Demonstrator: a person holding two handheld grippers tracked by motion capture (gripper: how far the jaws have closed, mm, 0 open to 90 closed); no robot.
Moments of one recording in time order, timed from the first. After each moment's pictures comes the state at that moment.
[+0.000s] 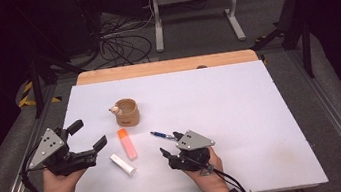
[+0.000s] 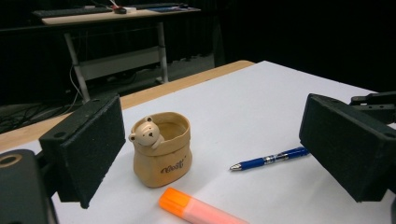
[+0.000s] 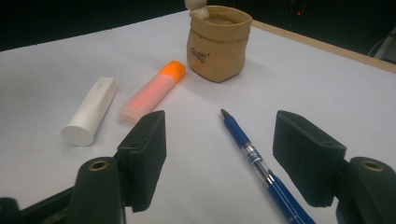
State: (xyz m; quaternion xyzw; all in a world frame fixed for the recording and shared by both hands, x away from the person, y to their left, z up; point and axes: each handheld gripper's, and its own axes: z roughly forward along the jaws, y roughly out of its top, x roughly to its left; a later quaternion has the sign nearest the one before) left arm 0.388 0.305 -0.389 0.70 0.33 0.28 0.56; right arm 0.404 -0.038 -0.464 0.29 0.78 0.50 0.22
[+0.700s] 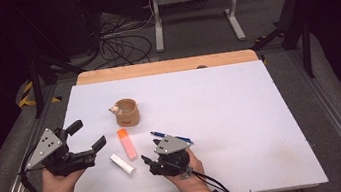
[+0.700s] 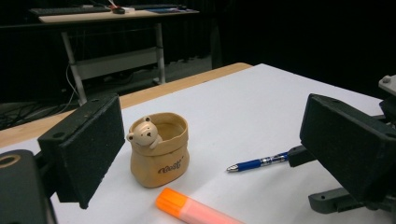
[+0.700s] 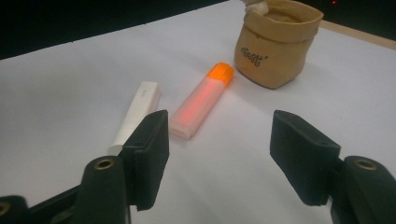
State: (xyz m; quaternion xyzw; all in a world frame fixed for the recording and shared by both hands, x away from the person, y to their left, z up) left arm 0.387 0.307 -0.390 0.70 0.33 0.27 0.57; right arm 0.403 0.012 -0.469 0.27 0.80 0.50 0.18
